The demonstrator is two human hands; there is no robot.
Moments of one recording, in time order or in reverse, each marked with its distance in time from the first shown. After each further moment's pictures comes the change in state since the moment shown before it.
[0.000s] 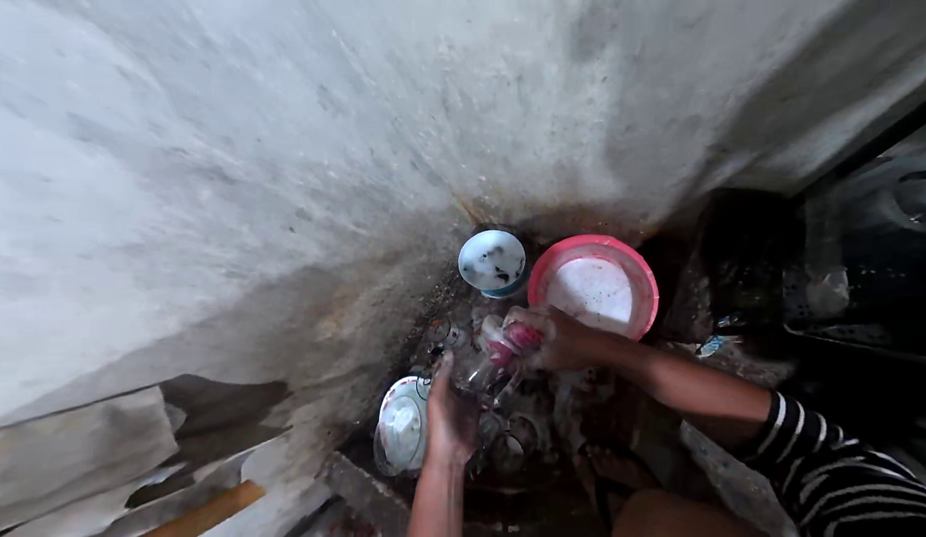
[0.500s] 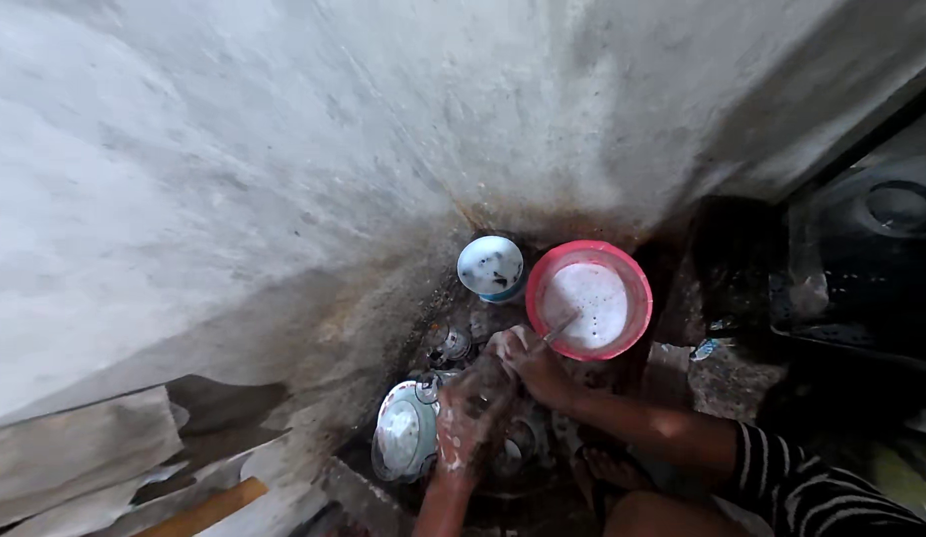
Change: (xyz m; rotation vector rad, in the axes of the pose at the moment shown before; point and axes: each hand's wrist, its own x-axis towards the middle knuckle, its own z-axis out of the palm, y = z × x) left_hand 0.007 -0.049 -0.043 1.106 -0.175 1.404; right_hand -0.001 -0.019 0.071 0.275 0.432 0.477
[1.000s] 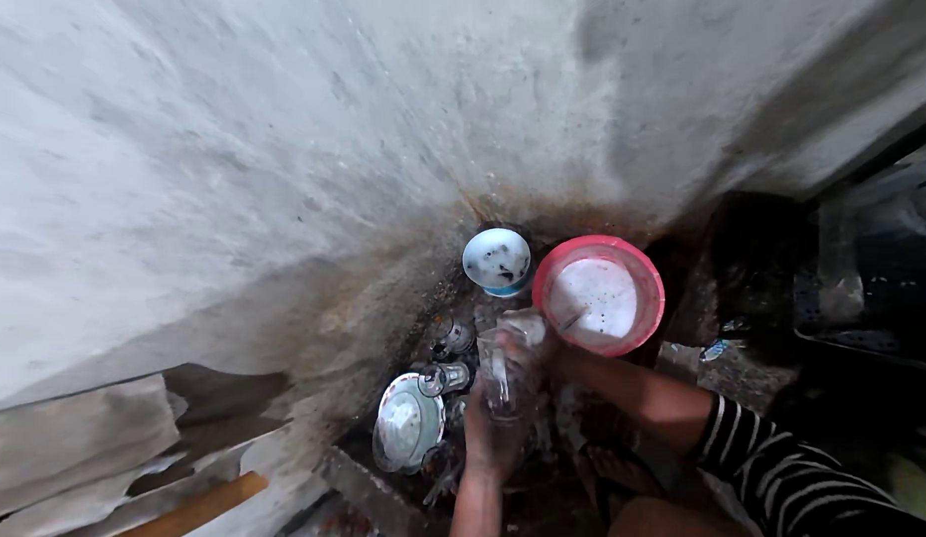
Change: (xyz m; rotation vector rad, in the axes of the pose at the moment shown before) left_hand 0.025 0.045 0.017 -1.500 0.227 -1.577; right_hand 0.051 0.015 0.002 -0.044 0.065 -0.790
